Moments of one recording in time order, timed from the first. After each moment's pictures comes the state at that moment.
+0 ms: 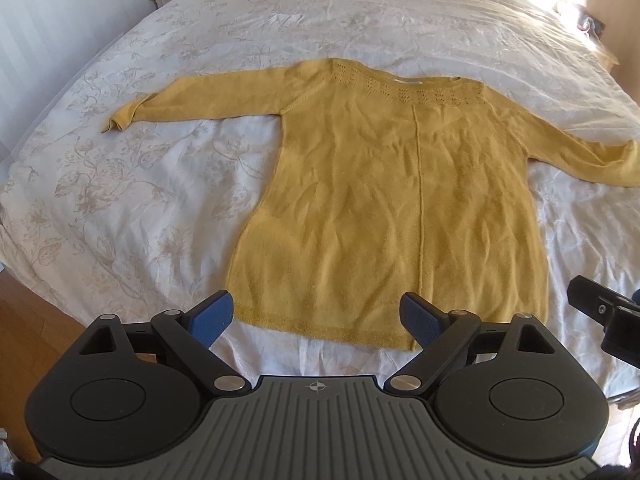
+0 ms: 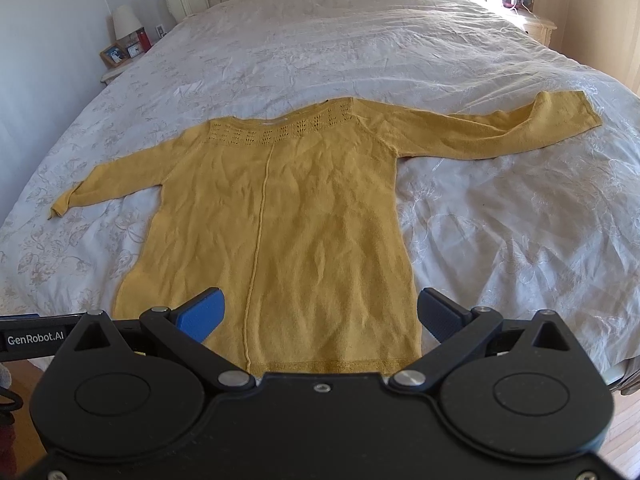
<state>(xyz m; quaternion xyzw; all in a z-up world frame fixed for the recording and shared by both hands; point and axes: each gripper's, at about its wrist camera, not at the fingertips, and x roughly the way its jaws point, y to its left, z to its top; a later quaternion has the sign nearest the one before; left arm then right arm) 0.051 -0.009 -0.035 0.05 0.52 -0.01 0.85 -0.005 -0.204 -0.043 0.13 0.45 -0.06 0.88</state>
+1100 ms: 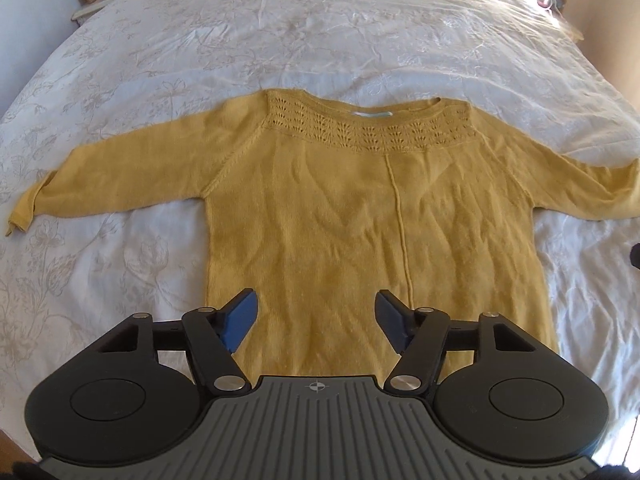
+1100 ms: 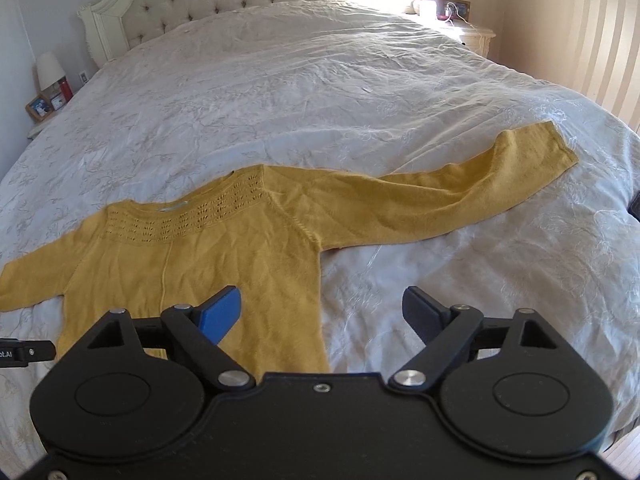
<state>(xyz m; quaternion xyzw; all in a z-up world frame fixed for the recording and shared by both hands) 0.218 -0.041 -0.072 0.07 0.53 -0.10 0.84 0.109 -0.307 -0.059 0.14 0.42 -0.16 0.88</state>
